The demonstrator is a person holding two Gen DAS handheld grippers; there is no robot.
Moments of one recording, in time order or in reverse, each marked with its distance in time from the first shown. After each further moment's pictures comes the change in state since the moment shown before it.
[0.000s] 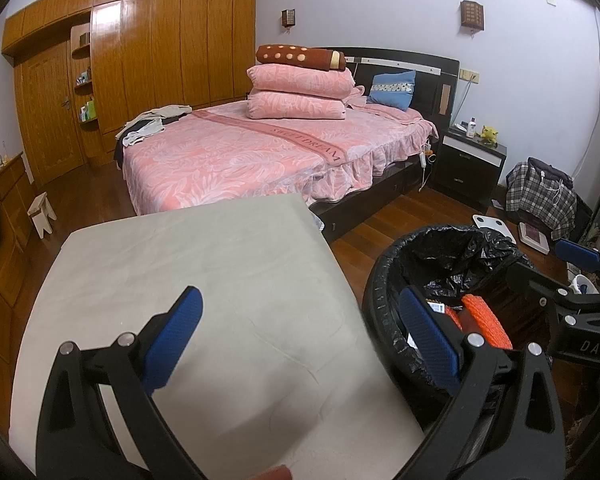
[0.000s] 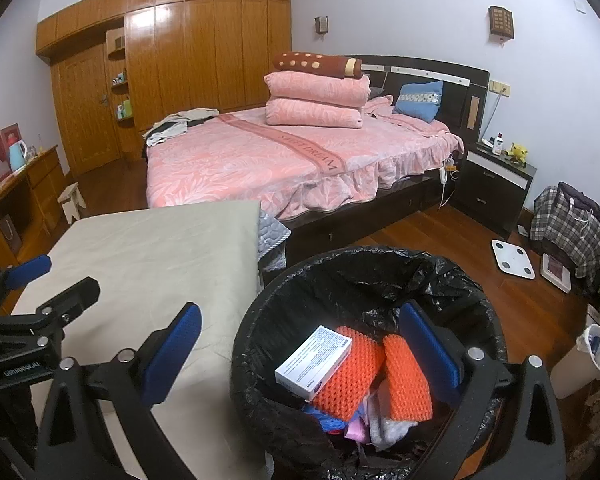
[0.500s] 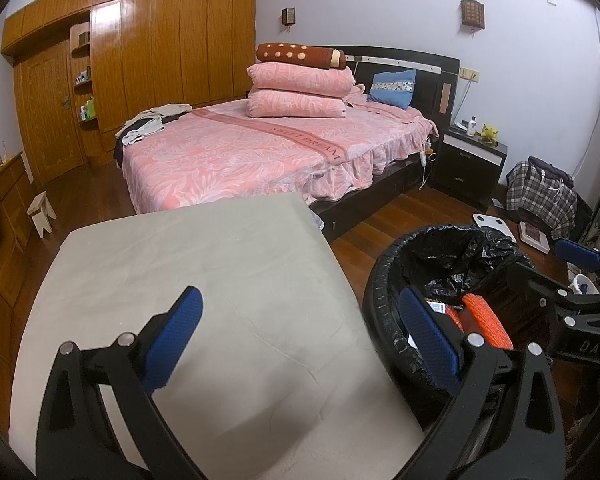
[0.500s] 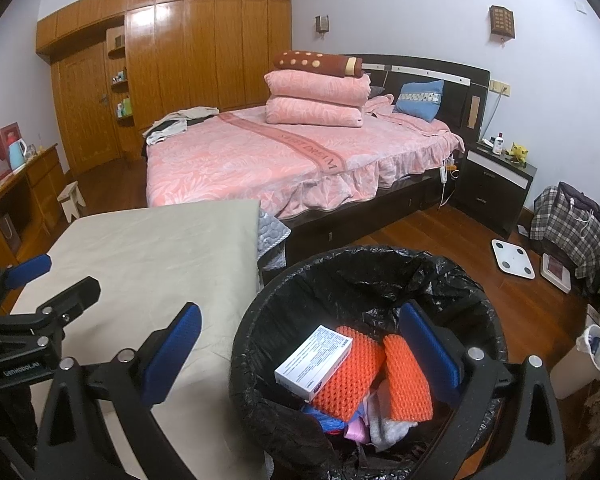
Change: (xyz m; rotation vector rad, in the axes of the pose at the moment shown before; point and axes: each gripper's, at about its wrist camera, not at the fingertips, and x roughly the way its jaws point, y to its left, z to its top) left arm 0.000 0.000 0.000 0.001 0.002 0.002; right arm 0.000 -0.001 0.000 0.000 0.002 -0.001
